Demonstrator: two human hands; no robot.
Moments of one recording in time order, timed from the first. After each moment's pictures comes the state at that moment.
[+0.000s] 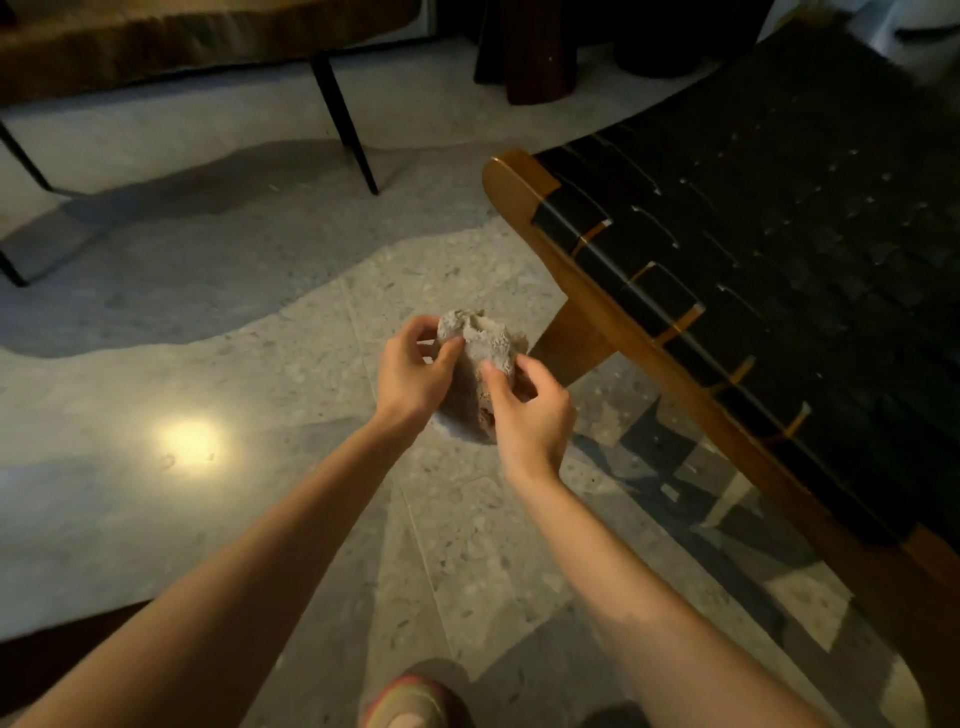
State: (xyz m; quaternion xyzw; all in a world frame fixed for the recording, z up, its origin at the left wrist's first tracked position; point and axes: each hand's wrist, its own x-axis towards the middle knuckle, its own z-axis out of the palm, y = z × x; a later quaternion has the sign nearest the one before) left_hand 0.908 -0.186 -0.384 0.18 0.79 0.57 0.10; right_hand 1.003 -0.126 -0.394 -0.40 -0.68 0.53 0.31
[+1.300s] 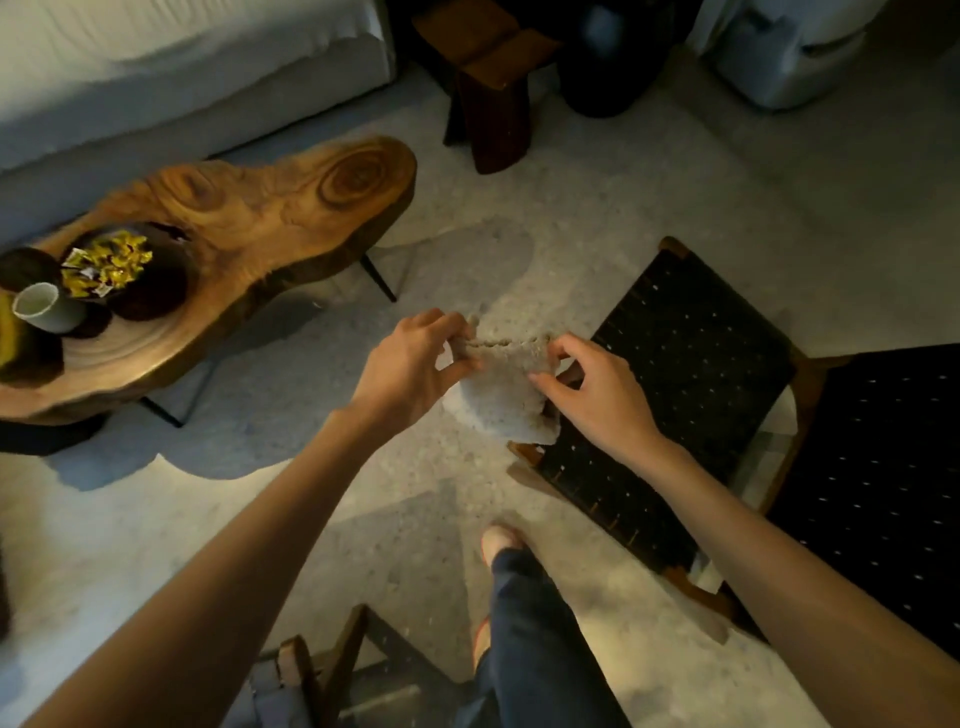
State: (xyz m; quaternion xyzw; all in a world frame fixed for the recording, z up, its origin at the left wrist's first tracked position) left_hand 0.732 -0.166 0.188 0.51 0.82 0.25 0.10; right_hand 0.902 -0.025 0.176 -0.28 -0.87 0.38 0.10
